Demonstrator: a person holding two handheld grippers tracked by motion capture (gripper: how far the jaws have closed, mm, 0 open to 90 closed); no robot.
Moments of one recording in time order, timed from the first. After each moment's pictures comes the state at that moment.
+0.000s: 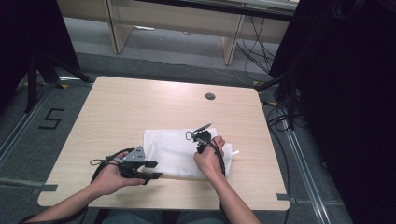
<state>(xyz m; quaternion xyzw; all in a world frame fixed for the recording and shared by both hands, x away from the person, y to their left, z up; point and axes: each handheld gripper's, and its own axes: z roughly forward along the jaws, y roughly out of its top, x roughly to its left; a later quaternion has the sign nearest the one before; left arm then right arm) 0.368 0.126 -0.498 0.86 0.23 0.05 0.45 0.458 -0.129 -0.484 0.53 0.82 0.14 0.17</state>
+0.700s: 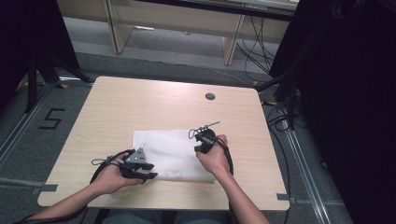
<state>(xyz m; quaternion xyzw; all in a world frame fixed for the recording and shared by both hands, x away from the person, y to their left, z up) 0.374 0.133 -0.508 0.88 0.24 0.07 0.39 0.434 -0.146 -0.448 0.49 0.84 0.23 0.09</state>
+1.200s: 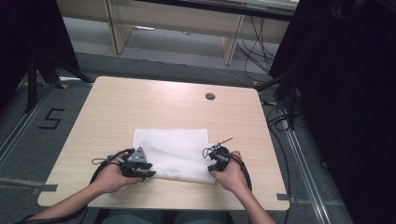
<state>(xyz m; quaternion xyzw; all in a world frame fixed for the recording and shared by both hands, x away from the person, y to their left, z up) 0.377 0.133 -0.508 0.89 0.25 0.09 0.37 0.399 -0.186 -0.473 0.49 0.85 0.18 0.05</state>
